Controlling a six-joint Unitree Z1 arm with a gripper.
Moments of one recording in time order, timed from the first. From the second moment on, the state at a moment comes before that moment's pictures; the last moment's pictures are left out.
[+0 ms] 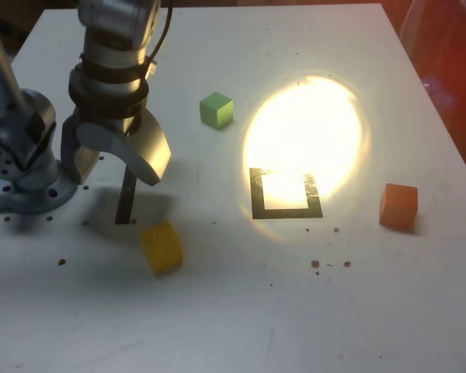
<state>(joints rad) -0.14 1.56 -0.81 1.12 -0.03 0.04</state>
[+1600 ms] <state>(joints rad) -0.19 2.19 -1.98 1.54 0.05 0.13</state>
